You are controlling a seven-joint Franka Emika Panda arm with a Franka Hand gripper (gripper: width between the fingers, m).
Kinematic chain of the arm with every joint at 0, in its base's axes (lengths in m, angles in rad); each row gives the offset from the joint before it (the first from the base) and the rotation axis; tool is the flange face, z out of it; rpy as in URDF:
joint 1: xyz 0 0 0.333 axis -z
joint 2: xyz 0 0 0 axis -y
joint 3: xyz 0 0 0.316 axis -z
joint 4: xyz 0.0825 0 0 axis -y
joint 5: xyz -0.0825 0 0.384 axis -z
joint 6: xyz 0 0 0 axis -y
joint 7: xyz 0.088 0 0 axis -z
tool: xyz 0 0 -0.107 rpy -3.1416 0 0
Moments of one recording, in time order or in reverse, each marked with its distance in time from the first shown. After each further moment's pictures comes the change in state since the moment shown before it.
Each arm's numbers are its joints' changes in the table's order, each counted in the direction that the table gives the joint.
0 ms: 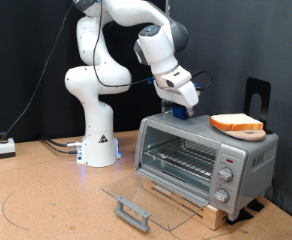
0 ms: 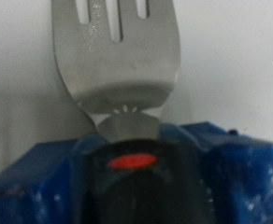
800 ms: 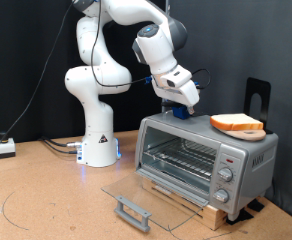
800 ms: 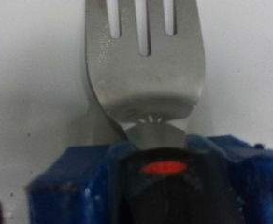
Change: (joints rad) arm 0.000 0.000 0.030 0.005 0.001 -0.055 -0.055
